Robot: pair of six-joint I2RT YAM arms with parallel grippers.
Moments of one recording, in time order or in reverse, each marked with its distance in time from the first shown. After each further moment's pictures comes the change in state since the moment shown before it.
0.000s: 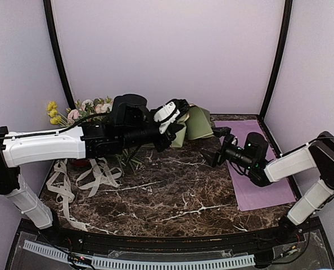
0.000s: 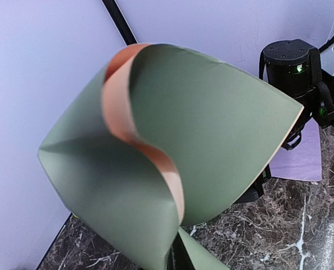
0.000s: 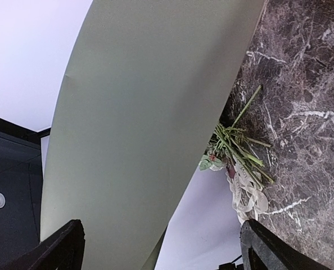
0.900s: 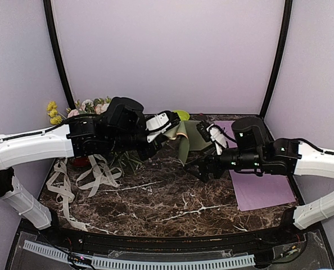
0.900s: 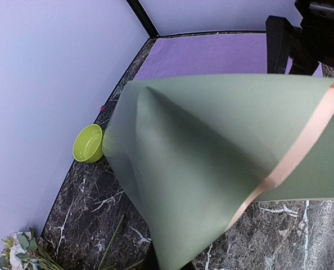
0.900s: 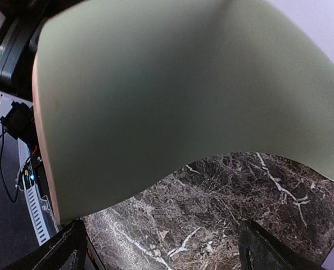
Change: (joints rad) left arm -0.008 -0.084 0.003 -0.338 -0.108 0.012; right arm 0.419 -0.423 0.416 -1.320 0.278 -1.593
